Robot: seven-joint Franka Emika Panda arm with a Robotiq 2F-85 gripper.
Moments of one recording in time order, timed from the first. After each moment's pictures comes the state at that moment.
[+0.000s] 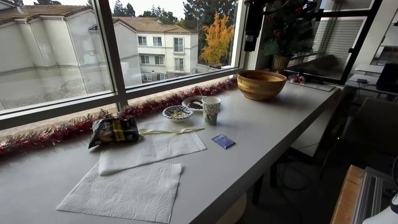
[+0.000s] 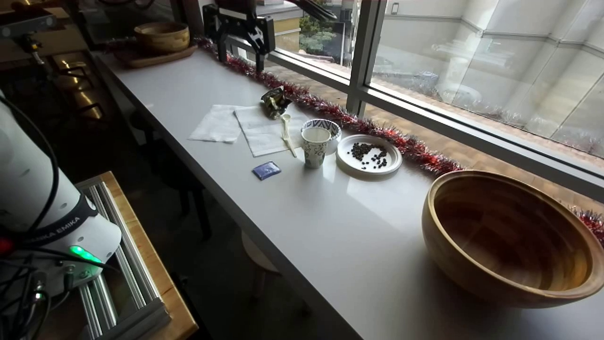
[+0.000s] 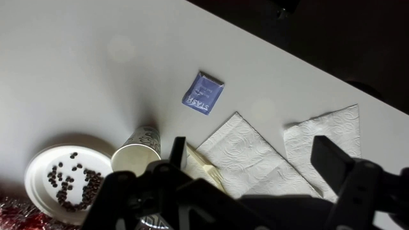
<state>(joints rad) 0.06 -0.37 -0.19 -2.31 -0.02 1.94 -0.54</state>
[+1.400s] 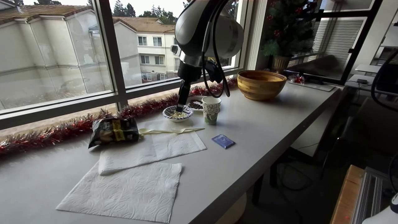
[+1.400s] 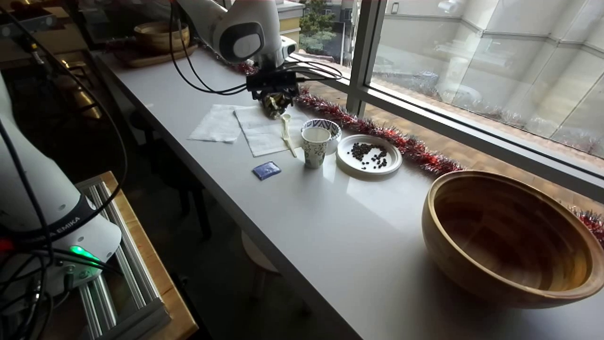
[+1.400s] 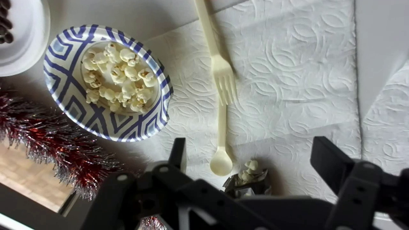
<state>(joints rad) -0.01 0.29 0.11 -2.20 0.17 2.78 -0.91</state>
